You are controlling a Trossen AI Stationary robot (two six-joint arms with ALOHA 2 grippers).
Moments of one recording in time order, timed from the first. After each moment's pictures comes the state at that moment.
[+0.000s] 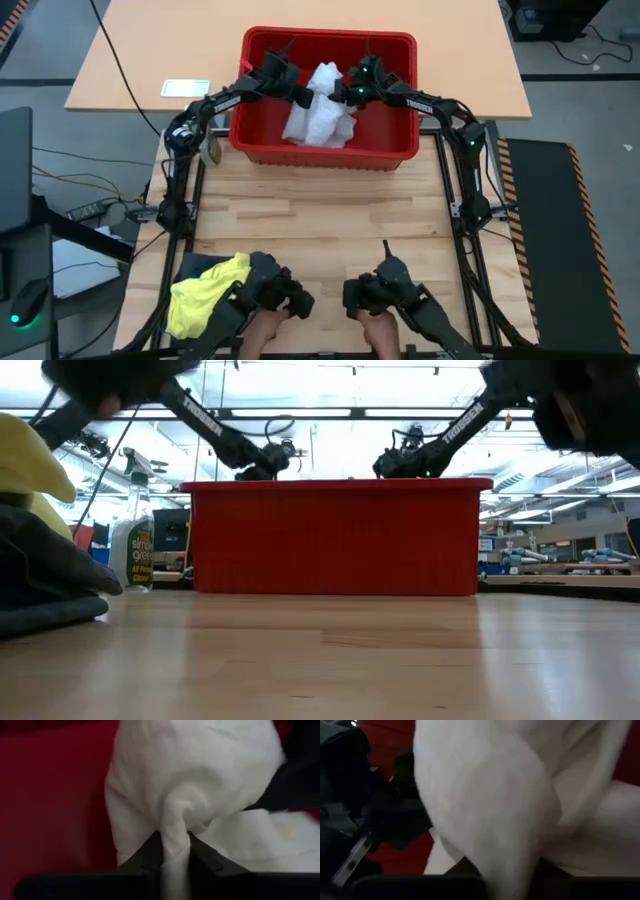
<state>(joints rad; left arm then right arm) 0.94 2.13 1.78 -0.30 0.35 -0.17 -0.93 2.14 1.67 -0.09 -0.55 0.79</state>
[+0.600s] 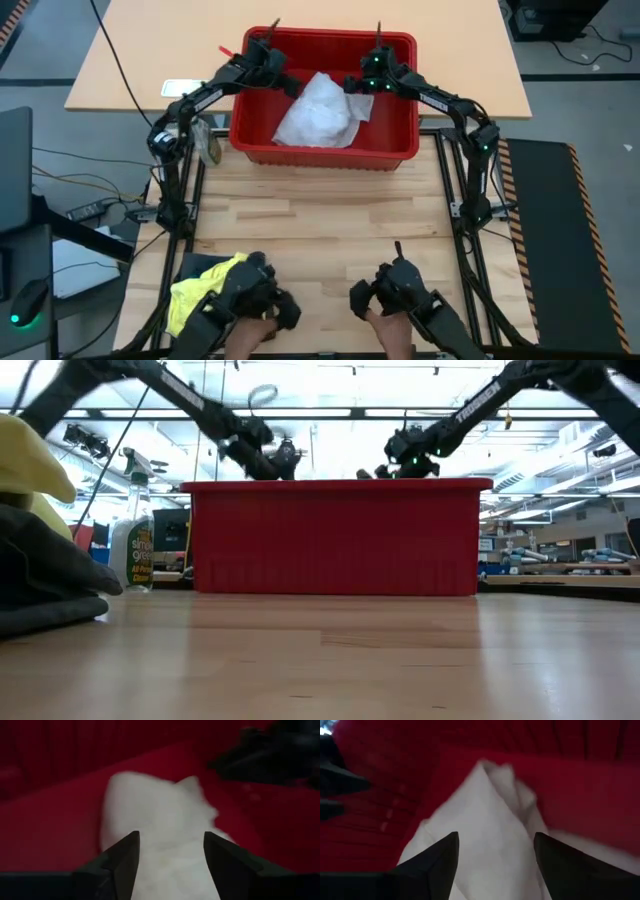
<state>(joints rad) 0.97 1.97 1.78 -0.41 0.37 -0.11 -0.95 2.02 1.68 -0.24 -0.28 0.46</state>
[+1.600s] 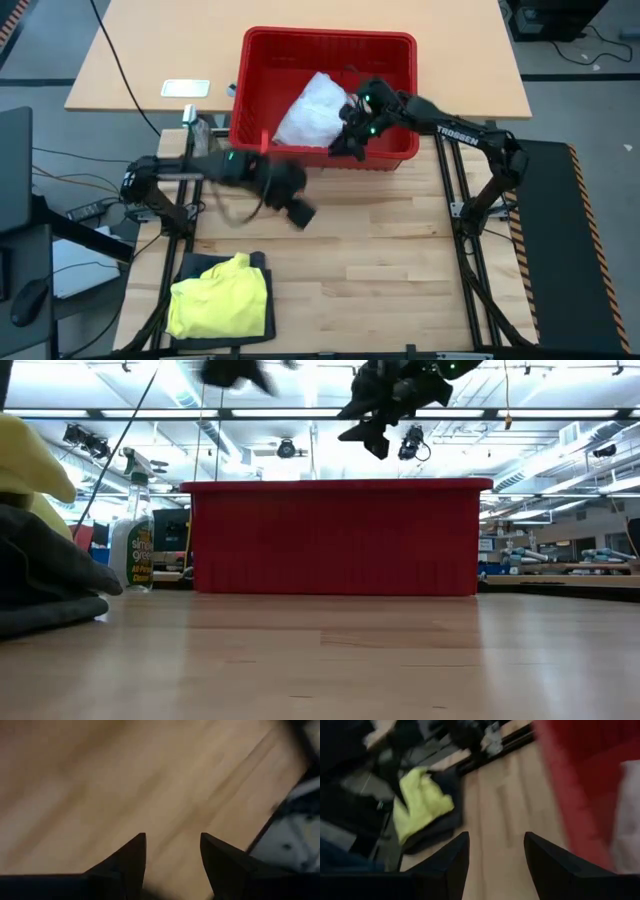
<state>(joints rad) -0.05 1.62 1.78 -1.21 0.00 -0.91 -0.55 1.65 1.54 -0.58 -0.73 0.11</state>
